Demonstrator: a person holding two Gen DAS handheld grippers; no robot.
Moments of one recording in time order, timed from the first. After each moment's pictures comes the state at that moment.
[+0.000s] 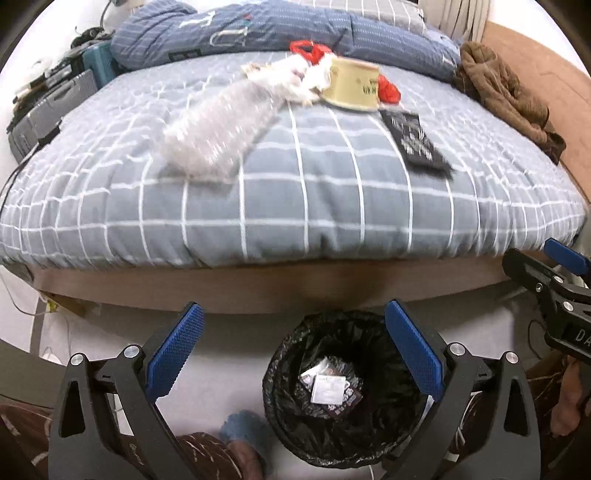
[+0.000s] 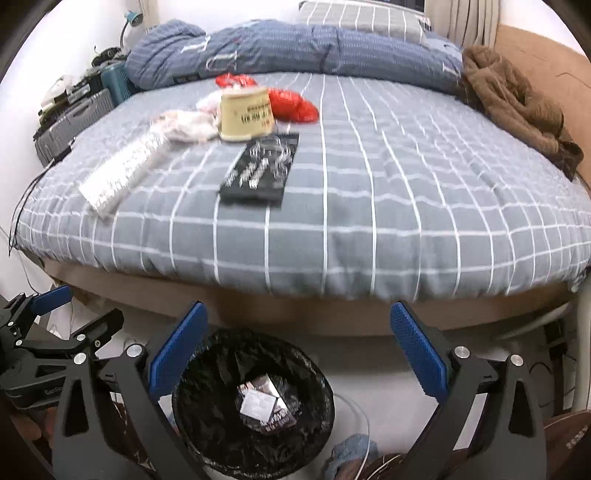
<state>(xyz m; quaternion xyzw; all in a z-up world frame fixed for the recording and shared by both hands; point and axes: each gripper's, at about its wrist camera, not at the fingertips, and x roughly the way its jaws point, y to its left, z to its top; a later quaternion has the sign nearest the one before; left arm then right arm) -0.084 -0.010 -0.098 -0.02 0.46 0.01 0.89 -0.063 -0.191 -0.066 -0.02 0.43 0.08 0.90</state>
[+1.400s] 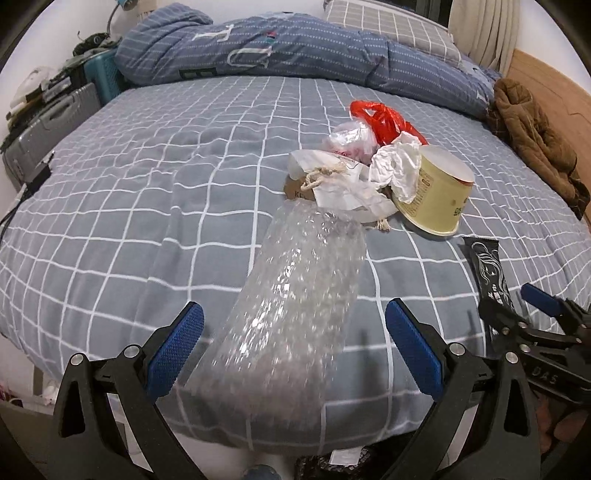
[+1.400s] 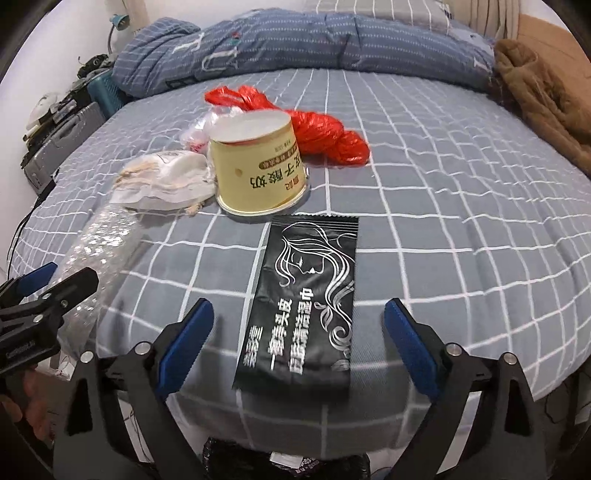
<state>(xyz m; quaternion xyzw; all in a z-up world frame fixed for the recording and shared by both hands) 0.067 0.054 -0.067 -0.04 0.45 0.03 0.89 0.086 -0.129 -0.077 0.01 0.46 0.10 0.88</state>
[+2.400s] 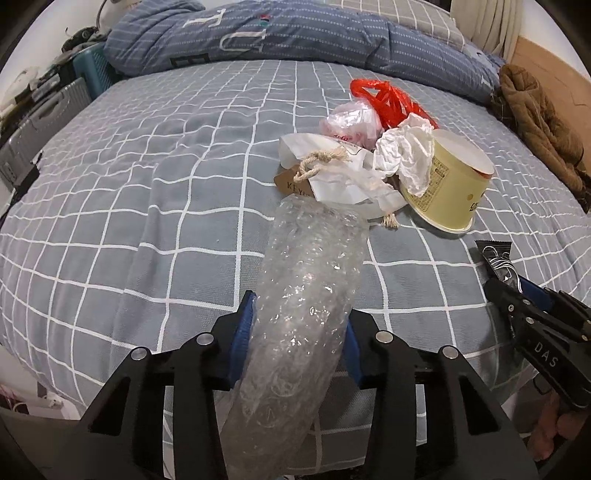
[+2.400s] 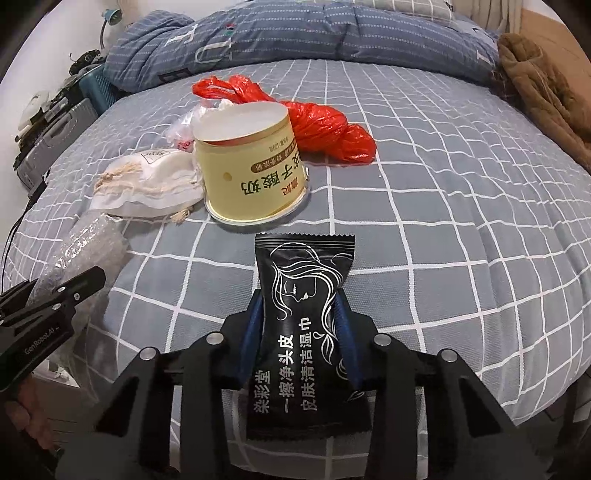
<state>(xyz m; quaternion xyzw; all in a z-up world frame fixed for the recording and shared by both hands) 0.089 0.048 -0.079 -0.03 0.47 0.03 0.88 0.105 -0.125 -0.084 0.01 0.47 0.09 0.88</state>
